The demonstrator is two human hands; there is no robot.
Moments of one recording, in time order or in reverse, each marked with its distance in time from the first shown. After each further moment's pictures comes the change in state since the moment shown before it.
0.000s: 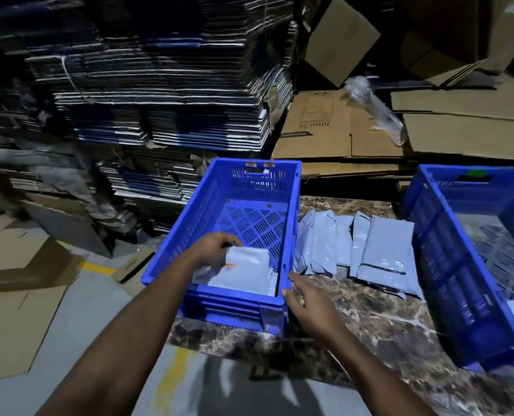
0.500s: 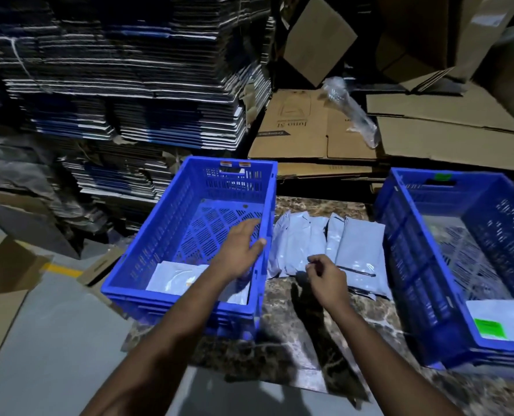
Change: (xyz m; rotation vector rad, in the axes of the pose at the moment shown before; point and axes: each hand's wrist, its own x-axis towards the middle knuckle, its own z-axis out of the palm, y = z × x) left_hand 0.017 0.119 0.056 -0.132 0.258 0.171; right_hand 0.052 0.079 -0.053 0.070 0.340 0.281
